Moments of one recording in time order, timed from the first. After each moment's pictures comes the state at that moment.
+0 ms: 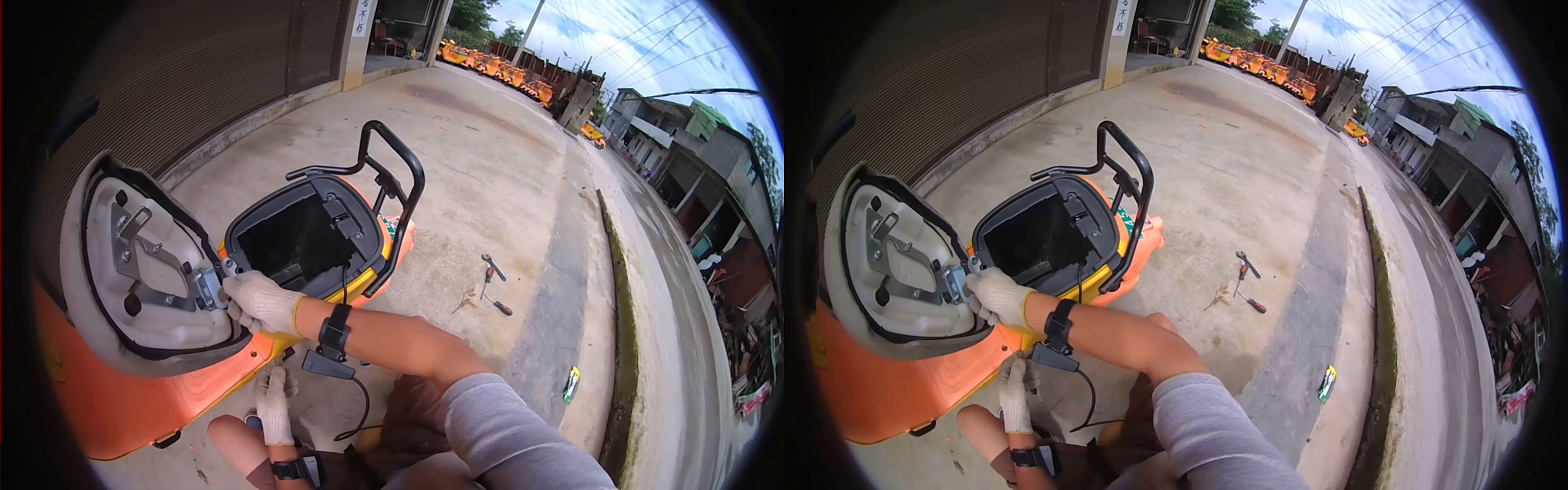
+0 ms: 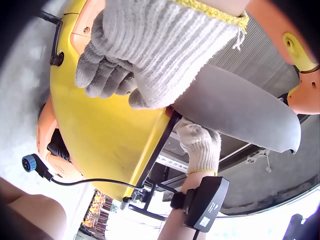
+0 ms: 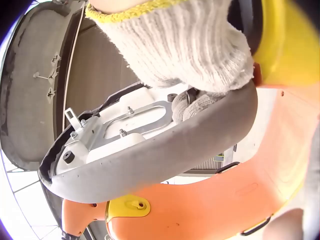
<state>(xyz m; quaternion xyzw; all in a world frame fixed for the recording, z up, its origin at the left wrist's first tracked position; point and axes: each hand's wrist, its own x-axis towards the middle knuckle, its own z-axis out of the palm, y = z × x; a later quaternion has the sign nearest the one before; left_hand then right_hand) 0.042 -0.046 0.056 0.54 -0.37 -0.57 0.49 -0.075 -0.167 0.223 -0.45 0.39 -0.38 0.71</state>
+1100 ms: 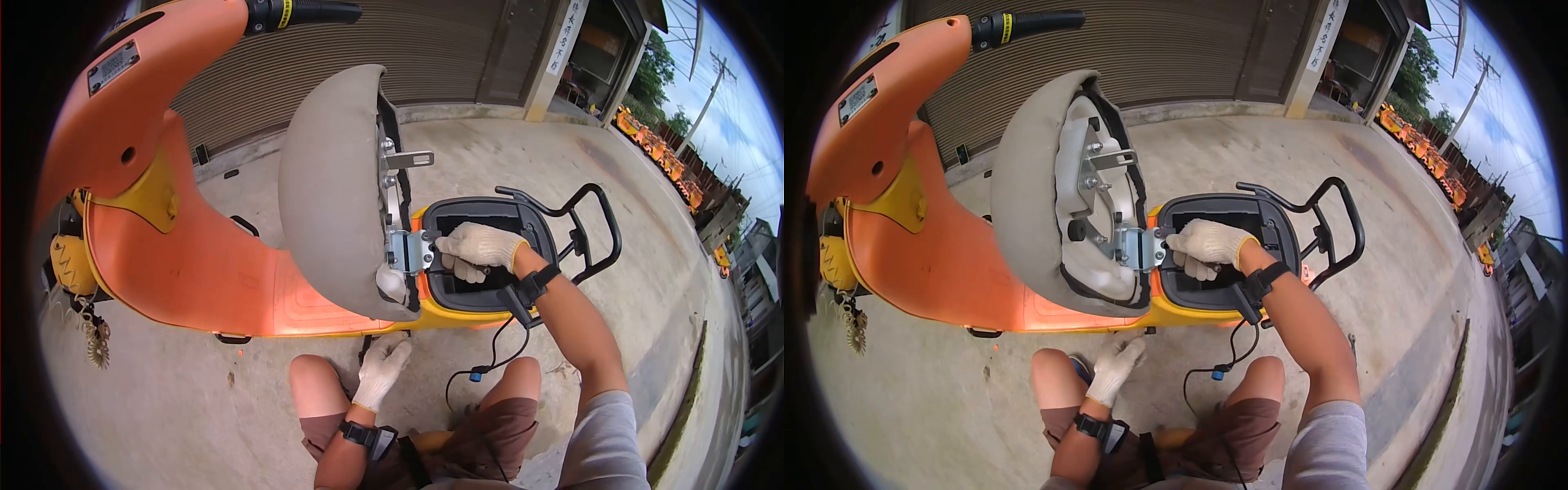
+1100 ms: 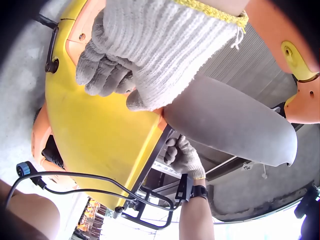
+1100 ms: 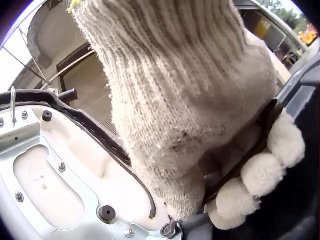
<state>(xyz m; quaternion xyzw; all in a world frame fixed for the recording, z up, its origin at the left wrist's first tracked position) 0.047 -0.041 0.085 0.53 -0.38 -0.57 0.50 -0.122 -0.226 0.303 -0.73 0.51 0.03 0.45</state>
